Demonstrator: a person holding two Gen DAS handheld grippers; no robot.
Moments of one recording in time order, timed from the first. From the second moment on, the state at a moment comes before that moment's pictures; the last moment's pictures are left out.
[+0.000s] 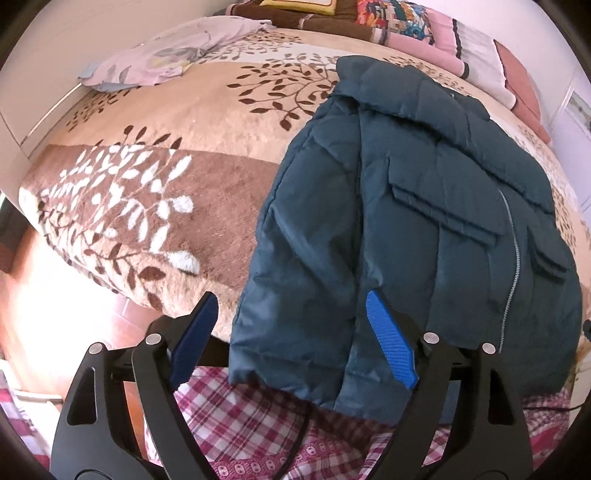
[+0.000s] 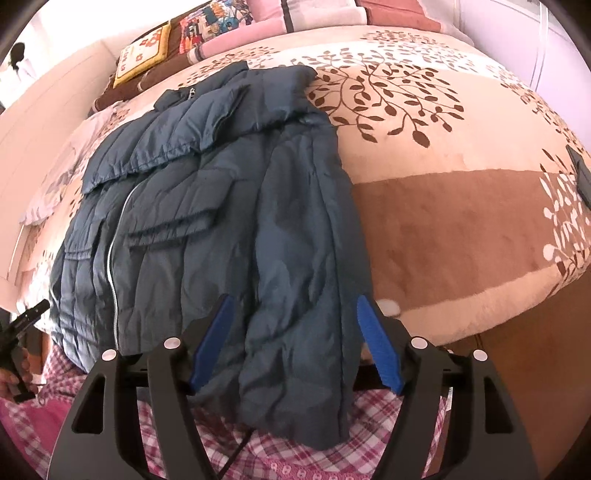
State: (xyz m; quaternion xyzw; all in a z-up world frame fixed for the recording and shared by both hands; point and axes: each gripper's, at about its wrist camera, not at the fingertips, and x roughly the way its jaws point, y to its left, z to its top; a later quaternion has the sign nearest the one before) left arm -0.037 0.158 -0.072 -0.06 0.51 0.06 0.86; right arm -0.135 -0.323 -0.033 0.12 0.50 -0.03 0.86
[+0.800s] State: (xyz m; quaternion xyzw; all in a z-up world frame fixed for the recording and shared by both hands) left arm -0.064 0.164 -0.076 -0.07 0.52 0.06 0.85; right arm -0.180 -0.323 -0.043 0.17 0.49 -0.06 0.85
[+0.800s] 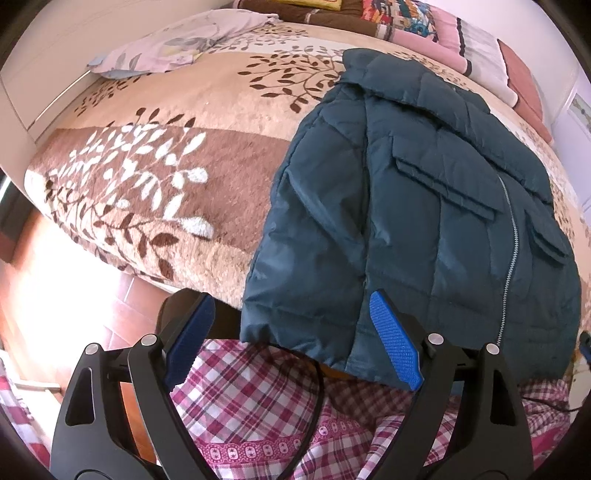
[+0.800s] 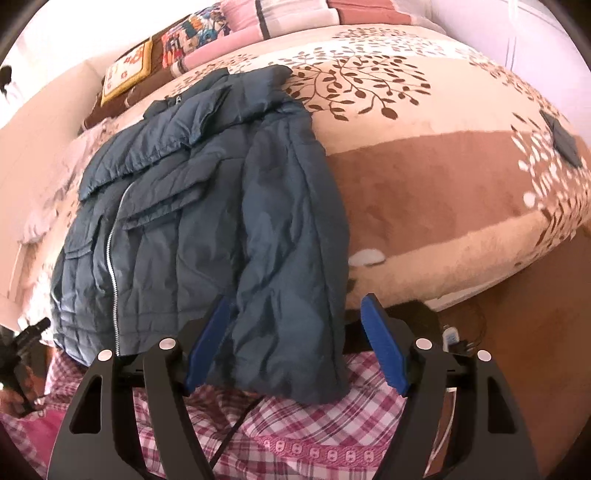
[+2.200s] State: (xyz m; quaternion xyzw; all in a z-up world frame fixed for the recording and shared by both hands) left arm -0.050 0.185 -0.088 -0.04 0.58 -0.03 0.81; right arm -0.163 -0.346 -0.072 0.17 0.56 0.00 0.81
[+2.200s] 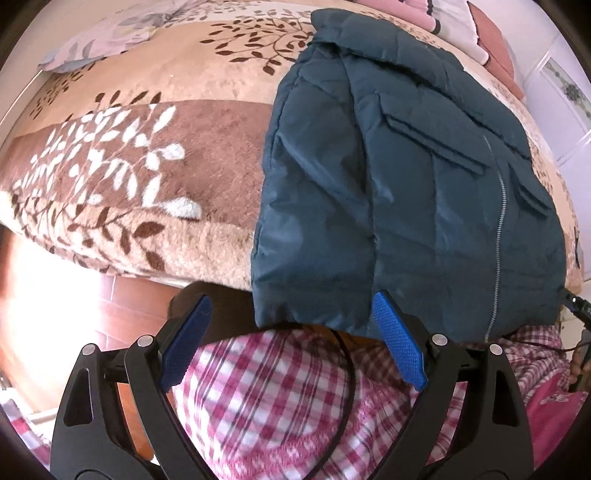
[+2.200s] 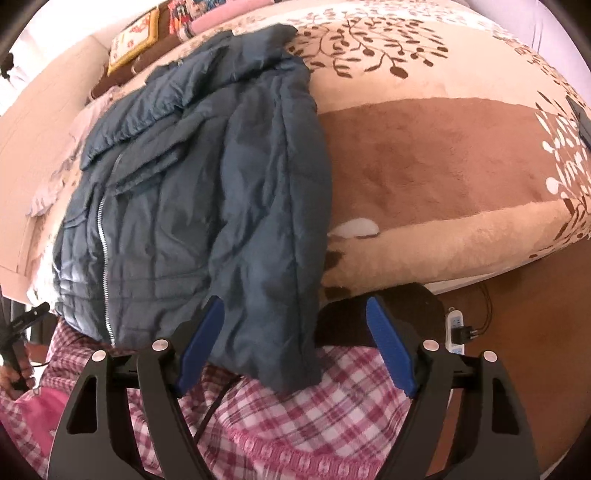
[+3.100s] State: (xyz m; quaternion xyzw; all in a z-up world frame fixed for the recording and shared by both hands) left arm -0.019 0.153 -0.134 -0.05 0.59 -0.08 0.80; right arm -0.141 -0.357 -0.129 0.22 0.60 0.04 0.77
